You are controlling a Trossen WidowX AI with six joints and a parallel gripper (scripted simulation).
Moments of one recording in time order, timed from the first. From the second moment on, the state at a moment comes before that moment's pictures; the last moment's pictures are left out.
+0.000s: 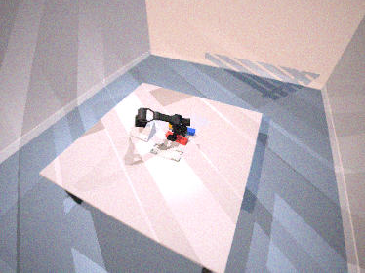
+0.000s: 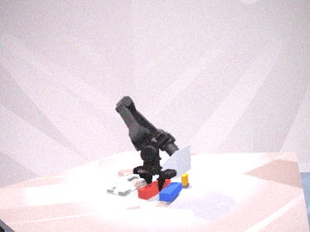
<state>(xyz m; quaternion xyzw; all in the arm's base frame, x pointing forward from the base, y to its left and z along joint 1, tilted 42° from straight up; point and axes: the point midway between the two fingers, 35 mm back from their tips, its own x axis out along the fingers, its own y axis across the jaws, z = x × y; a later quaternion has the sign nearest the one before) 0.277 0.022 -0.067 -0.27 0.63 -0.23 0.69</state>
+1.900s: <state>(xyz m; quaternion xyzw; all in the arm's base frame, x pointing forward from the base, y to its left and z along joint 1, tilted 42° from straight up) 0.270 0.093 0.034 -0.27 0.64 -0.22 0.69</state>
